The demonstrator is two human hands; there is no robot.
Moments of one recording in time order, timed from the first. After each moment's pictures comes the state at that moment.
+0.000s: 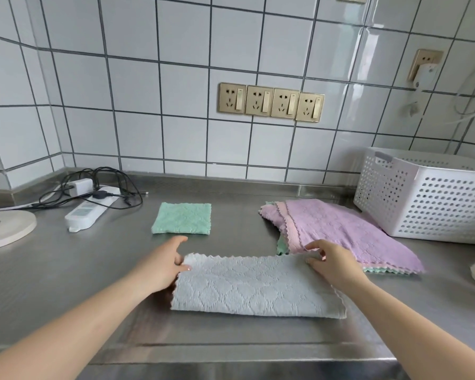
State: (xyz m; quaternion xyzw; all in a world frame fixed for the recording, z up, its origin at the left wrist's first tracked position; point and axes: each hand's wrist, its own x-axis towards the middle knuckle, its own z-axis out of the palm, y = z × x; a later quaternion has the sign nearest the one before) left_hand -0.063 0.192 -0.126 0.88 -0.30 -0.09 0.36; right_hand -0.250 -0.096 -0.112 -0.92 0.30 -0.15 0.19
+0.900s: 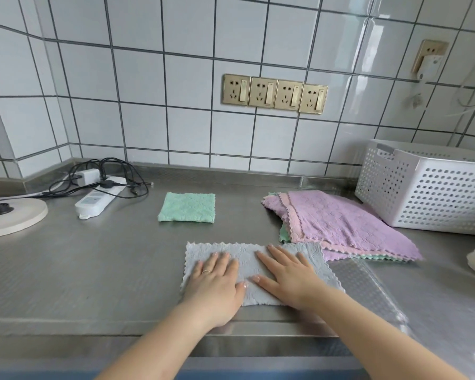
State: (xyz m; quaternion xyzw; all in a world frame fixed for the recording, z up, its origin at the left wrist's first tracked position) left_hand -0.166 0.159 -0.143 0.91 -0.40 -0.01 0.06; right_hand -0.240 -0.009 -0.141 -0.99 0.13 0.00 0.04
